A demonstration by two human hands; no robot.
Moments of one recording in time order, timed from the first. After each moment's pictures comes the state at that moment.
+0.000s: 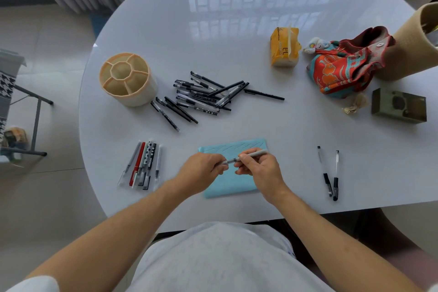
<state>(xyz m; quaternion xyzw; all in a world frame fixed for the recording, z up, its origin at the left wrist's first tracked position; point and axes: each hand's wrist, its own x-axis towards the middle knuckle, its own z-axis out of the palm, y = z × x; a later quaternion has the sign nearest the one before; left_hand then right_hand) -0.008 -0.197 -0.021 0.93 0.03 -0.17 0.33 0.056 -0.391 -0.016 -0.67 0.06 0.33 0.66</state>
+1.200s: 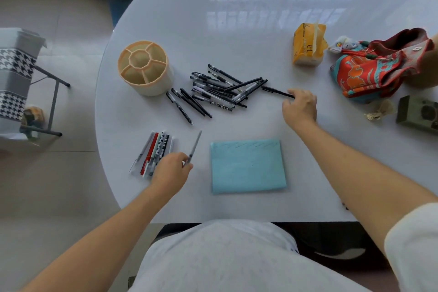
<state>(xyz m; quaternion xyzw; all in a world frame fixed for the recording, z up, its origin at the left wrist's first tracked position) -0.068 -0.139 -0.037 0.89 0.32 -0.17 0.26 0.241 -0.369 -0.050 -0.96 -0.05 0.12 0.24</state>
